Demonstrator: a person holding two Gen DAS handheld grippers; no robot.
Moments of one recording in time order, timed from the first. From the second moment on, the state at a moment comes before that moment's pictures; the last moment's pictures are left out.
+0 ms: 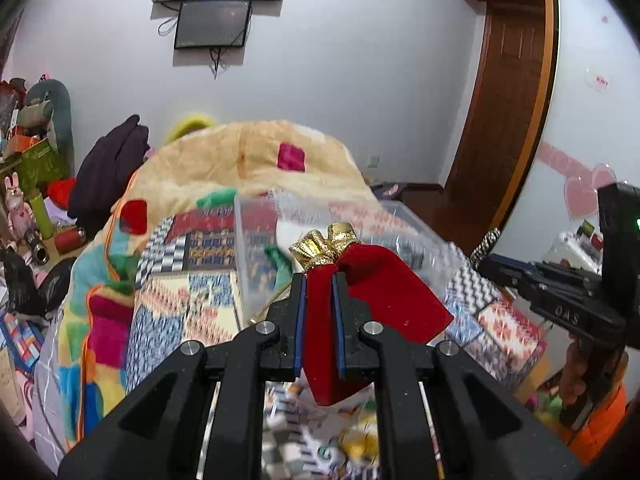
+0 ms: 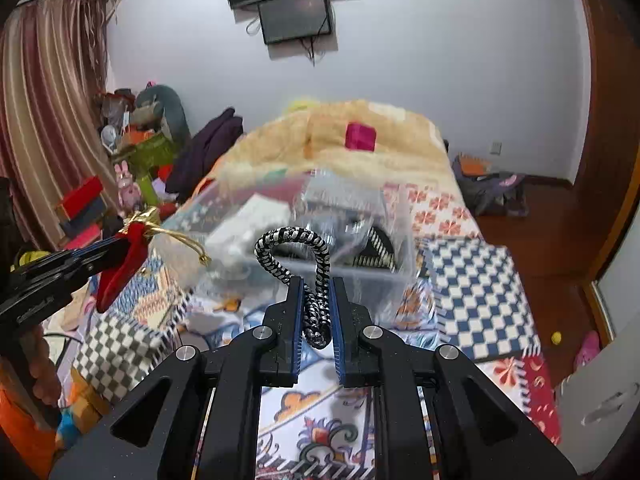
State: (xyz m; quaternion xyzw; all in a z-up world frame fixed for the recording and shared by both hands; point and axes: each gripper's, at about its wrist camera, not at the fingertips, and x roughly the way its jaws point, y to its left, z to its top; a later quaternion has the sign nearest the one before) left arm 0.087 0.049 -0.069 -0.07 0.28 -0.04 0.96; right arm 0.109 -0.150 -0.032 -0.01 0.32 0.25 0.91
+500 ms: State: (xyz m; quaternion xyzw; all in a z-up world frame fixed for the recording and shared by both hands) left arm 0.140 0.036 -0.044 -0.05 0.25 -0.02 0.97; right arm 0.149 -0.138 -0.008 0.00 0.30 0.23 0.93
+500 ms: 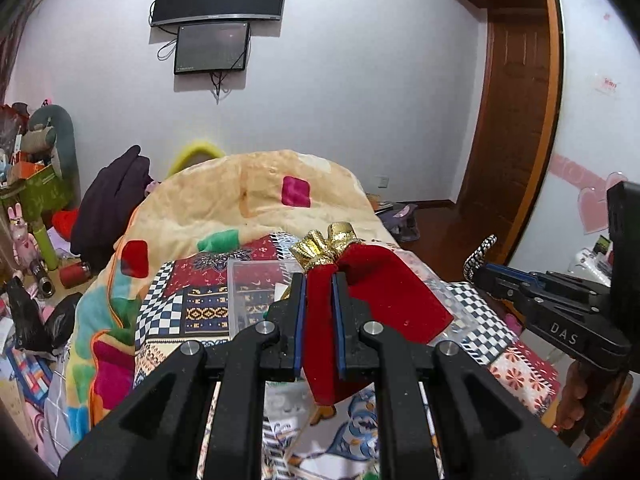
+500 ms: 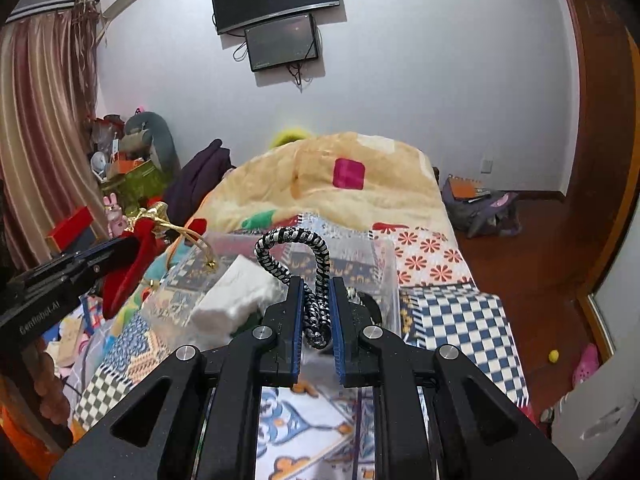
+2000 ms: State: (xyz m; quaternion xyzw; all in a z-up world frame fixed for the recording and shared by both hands) left arm 0.119 0.029 -0.081 -0.04 0.32 -0.04 0.95; right arm 0.125 -0.133 -0.023 -0.02 0.32 0.27 0.91
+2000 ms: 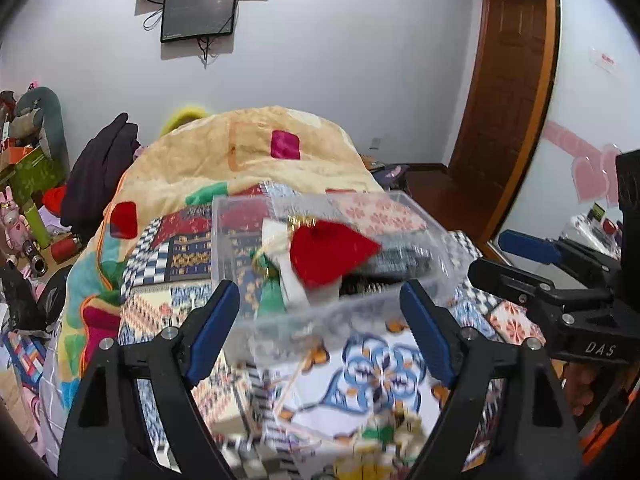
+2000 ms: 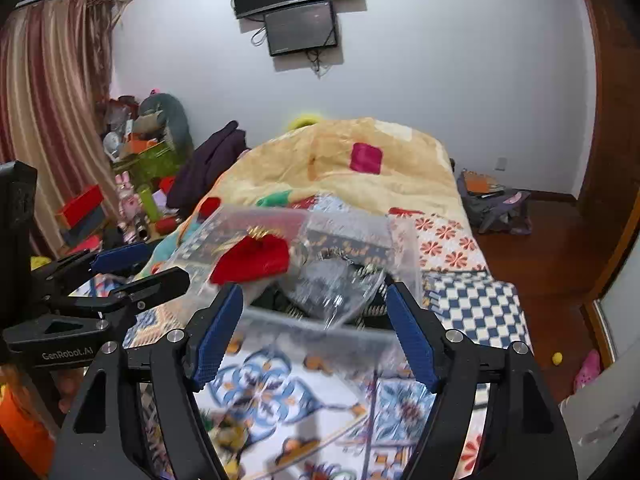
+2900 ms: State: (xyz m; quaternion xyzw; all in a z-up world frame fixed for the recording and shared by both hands) left arm 0.081 0.006 -0.171 0.00 0.42 -0.10 0.90; right arm 0.095 -0.147 -0.071 -0.03 0.38 0.25 0.89
